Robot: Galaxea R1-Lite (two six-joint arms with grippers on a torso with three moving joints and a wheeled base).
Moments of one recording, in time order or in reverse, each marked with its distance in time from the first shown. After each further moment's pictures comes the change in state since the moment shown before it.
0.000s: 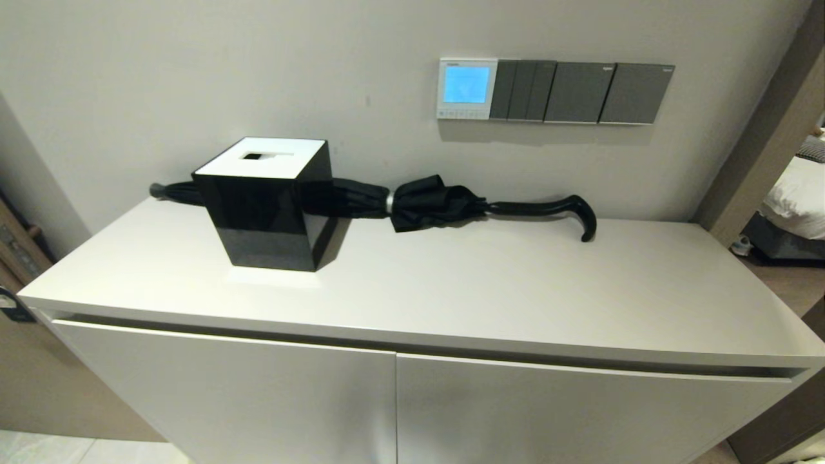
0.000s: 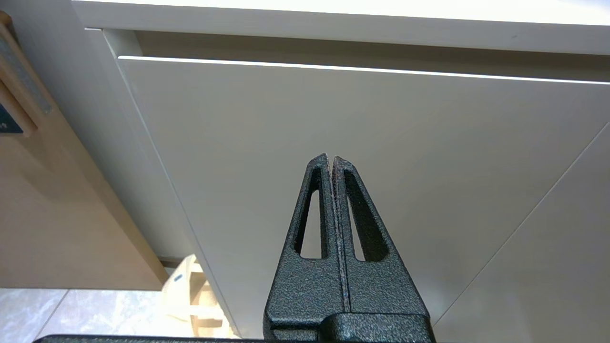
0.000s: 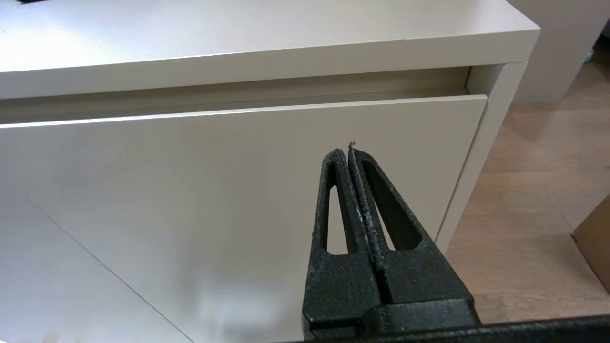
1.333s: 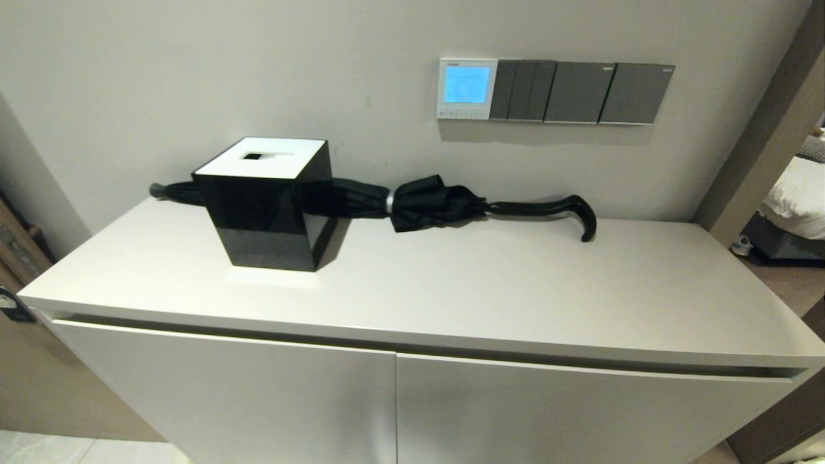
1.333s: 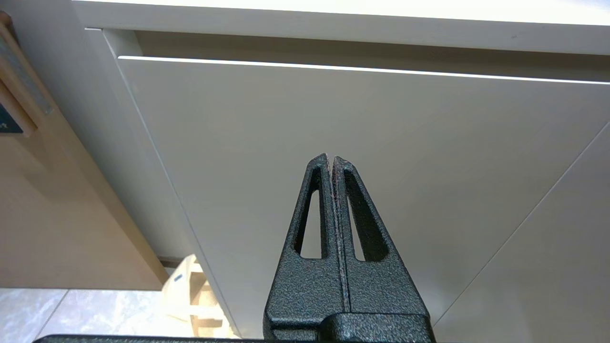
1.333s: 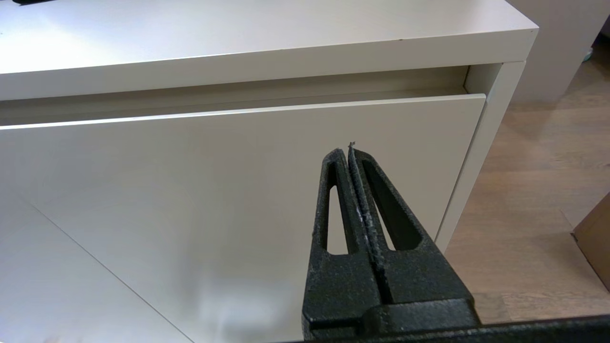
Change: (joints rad) left arm 0.000 0.000 0.000 0.000 0.000 0.000; right arm 0.000 0.001 0.000 0.000 -0.001 0.002
